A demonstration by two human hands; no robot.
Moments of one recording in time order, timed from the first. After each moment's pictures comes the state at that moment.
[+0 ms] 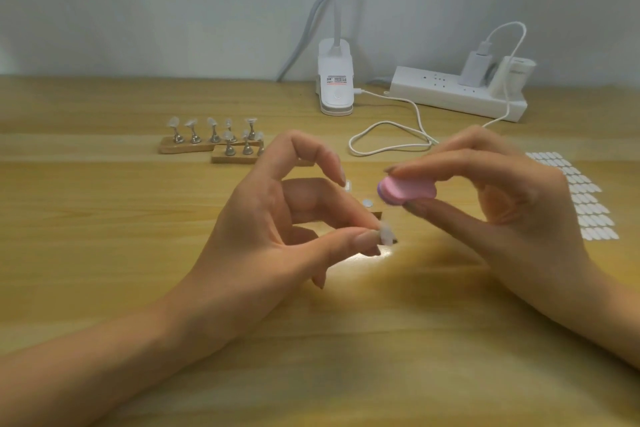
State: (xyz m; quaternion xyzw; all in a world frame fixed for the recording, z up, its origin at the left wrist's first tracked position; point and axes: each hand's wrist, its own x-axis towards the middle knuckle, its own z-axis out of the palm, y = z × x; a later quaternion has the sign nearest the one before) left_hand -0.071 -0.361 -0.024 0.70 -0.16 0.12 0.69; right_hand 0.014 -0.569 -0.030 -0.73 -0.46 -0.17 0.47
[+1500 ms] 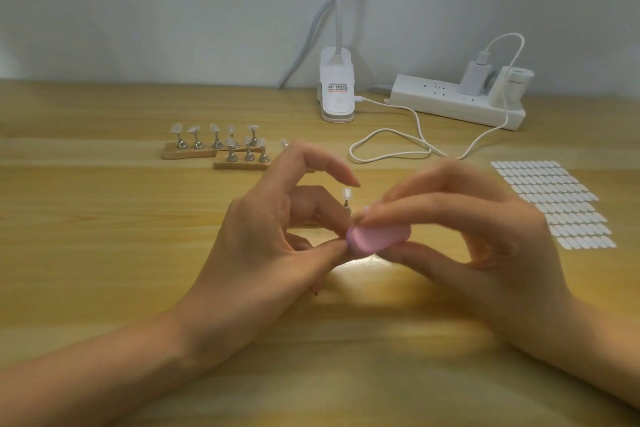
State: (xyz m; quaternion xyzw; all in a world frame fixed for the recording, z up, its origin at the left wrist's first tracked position) left_hand -0.068 -0.361 -0.030 0.75 -0.14 0.16 0.62; right_hand -0.007 -0.554 -0.028 -0.72 -0.51 -0.16 0.44
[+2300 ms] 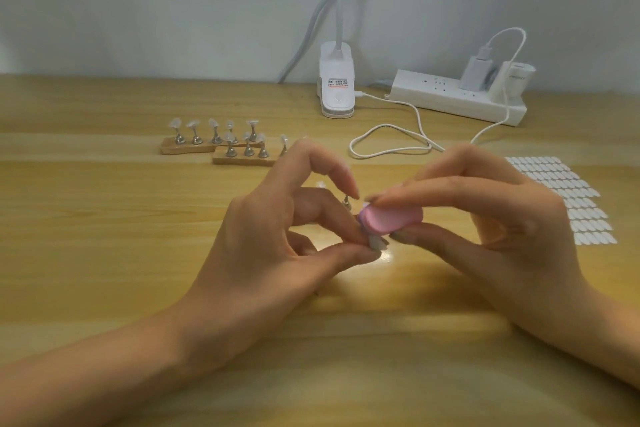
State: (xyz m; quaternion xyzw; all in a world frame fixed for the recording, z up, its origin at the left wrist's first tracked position) left_hand -0.072 -0.363 -0.029 0.78 -0.15 0.17 0.58; right_hand -0.002 -0.560 -0.026 -0.72 -0.49 -0.17 0.46
